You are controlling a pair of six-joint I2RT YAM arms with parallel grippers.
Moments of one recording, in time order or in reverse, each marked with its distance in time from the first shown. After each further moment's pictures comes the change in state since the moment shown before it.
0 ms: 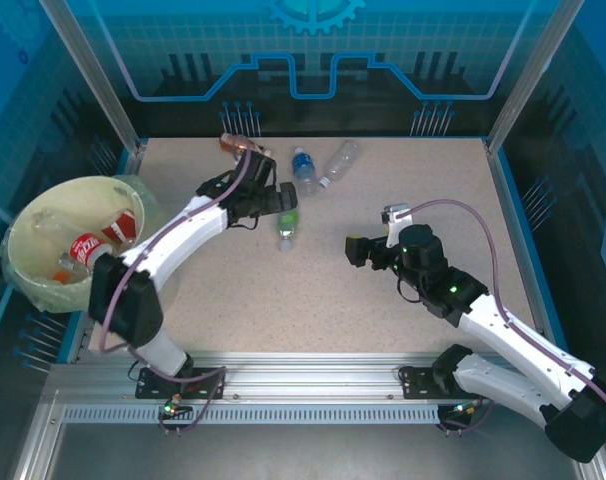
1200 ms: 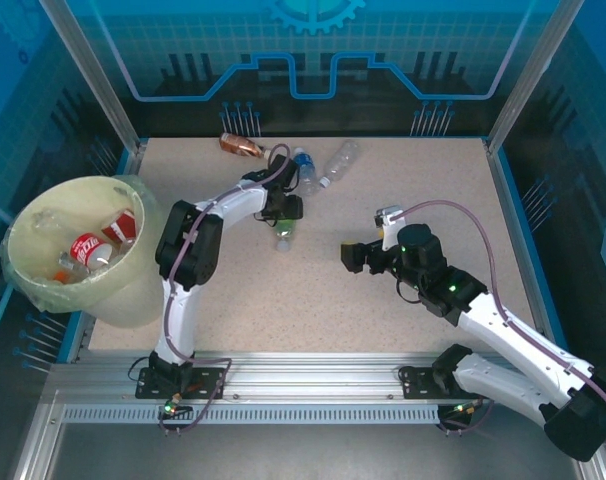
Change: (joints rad) left arm 0.047 0.494 0.230 0.044 0.085 0.150; right arm -0.002 0.011 0.003 -0.010 -0.121 -0.045
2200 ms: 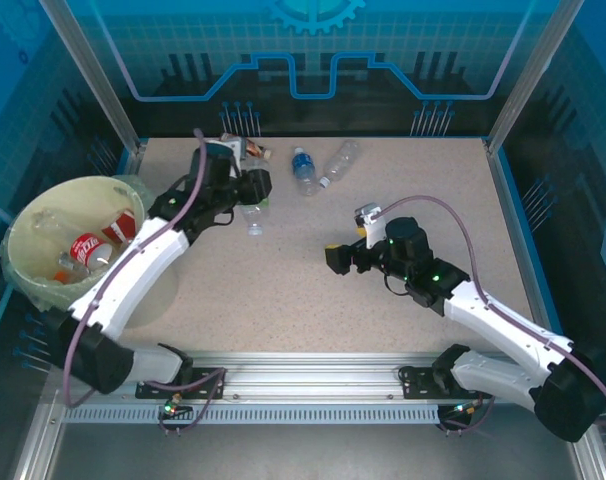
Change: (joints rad) left arm 0.020 -0.850 -0.317 0.054 0.017 0.000; right arm 0.000 0.137 0.006 0.152 -0.162 -0.086
